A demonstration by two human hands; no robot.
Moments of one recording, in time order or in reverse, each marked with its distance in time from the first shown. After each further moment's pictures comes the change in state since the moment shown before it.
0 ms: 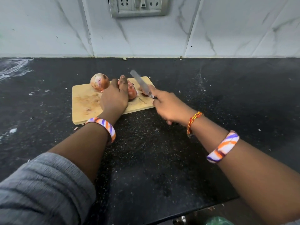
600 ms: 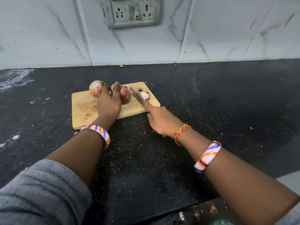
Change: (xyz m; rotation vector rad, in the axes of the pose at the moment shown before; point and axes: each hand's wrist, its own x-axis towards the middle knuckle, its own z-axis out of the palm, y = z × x) left_hand -0.002 -0.005 -0.006 -0.195 0.039 -0.030; right_hand -0.011 0.010 0.026 -0.176 0.014 0.049
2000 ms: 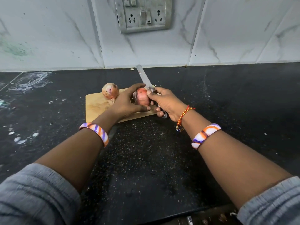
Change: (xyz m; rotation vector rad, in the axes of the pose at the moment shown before) left_hand 0.005 0.000 -0.016 -0.195 -0.550 0.305; right_hand 0.035 -0.019 -0.019 1.059 0.014 0.083
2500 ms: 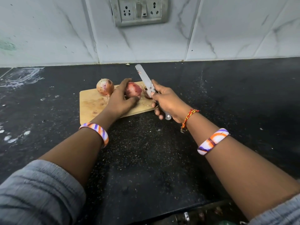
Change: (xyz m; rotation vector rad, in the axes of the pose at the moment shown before) left_hand 0.004 -0.013 0.007 0.151 0.166 -0.014; right_hand -0.012 0.003 -0.009 -0.174 0.002 -0.006
